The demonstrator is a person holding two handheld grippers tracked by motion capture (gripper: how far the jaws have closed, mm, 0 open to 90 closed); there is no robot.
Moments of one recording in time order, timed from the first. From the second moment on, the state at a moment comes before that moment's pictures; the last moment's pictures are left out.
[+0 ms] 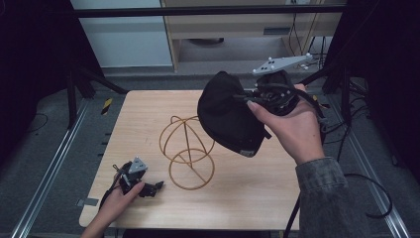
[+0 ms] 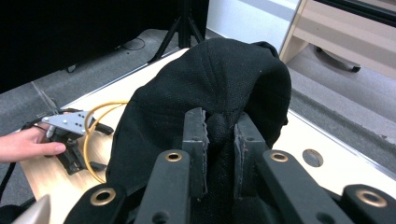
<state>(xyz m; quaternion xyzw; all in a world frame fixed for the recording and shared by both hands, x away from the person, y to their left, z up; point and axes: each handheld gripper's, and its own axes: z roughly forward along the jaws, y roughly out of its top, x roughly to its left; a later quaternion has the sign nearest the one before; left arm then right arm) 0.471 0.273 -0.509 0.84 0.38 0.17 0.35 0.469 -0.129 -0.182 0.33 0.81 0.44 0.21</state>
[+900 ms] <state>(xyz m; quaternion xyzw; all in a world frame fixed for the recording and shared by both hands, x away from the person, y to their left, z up) 0.471 0.274 -0.508 0.84 0.38 0.17 0.34 0.481 -0.071 -0.164 0.28 0.84 0.43 0.19</state>
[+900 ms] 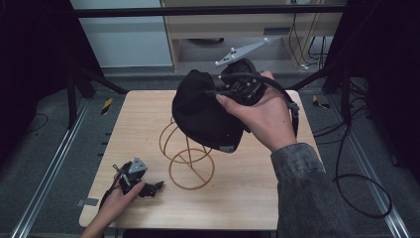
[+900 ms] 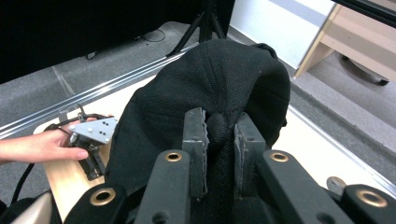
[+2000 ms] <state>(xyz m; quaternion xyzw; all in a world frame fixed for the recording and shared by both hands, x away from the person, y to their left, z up) 0.471 0.274 -0.508 0.84 0.38 0.17 0.34 0.488 -0.017 -0.181 0.24 0.87 0.41 0.15</state>
